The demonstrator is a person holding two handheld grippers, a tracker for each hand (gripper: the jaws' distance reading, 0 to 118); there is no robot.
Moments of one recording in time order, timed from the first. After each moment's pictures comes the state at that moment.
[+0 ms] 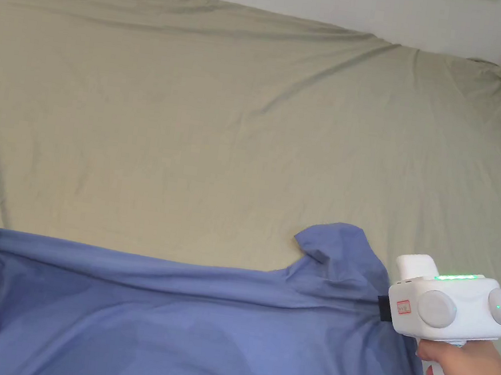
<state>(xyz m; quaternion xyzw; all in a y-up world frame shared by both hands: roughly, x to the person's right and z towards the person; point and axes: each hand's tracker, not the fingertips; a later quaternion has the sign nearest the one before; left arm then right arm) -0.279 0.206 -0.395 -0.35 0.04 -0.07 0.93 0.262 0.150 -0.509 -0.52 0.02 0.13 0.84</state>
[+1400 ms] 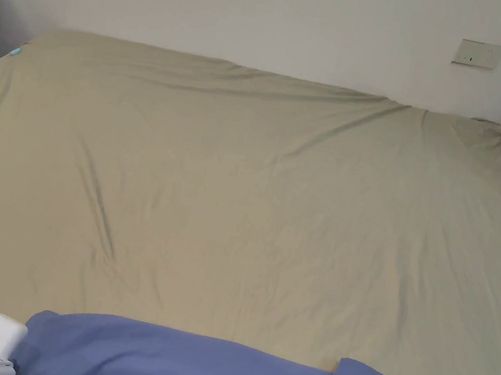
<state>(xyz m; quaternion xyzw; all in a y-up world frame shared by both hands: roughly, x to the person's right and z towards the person) -0.307 0.147 -0.207 -0.54 0.00 -0.11 0.83 0.287 0.179 -0.255 -0.64 0.11 0.14 0.75</state>
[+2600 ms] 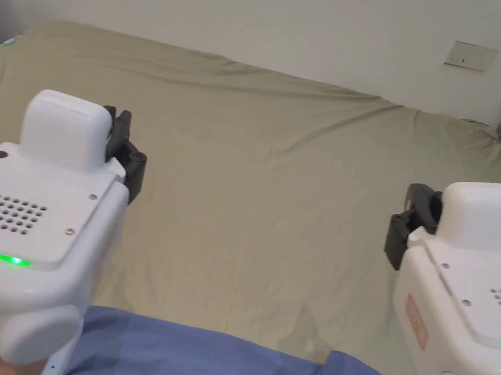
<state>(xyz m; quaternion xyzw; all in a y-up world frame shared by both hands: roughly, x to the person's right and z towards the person) -0.160 0.393 -0.194 -0.02 0.06 -0.06 1.00 0.115 0.402 -0.202 -0.07 0.03 0.12 0.99</state>
